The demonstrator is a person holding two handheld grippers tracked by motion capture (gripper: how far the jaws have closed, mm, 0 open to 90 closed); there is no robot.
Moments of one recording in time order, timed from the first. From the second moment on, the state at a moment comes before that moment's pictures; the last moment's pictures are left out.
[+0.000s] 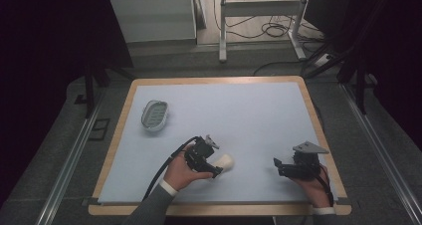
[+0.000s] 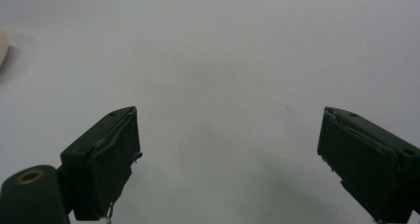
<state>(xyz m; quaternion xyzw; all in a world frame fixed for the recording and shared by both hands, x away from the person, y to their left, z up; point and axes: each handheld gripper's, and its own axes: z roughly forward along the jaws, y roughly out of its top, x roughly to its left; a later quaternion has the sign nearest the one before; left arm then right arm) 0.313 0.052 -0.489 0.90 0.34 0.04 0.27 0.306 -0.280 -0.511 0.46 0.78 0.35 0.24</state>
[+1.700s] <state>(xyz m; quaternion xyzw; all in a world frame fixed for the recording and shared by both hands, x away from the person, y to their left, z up) 0.332 0.047 -0.494 0.92 0.32 0.02 0.23 0.306 -0.284 -0.513 0.47 0.78 0.34 0.24</state>
